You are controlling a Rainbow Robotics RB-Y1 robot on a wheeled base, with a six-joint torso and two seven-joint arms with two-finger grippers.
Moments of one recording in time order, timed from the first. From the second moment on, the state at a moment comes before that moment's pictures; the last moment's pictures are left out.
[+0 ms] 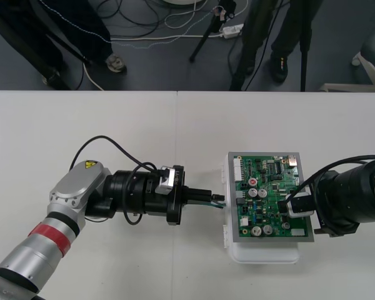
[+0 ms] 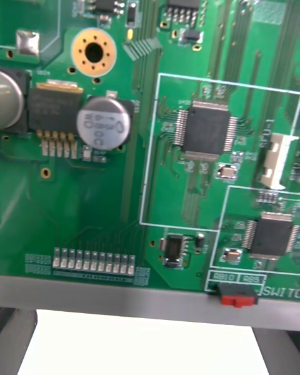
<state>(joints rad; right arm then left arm) -0.09 -0.81 0.20 -2.18 2.37 -1.56 -0.47 -0.43 0.25 -0.32 -1.01 -1.12 -1.41 -0.47</state>
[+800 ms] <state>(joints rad) -0.10 -0.81 0.21 -2.18 2.37 -1.56 -0.47 -0.45 0.25 -0.38 -1.01 -1.09 -1.34 -0.47</state>
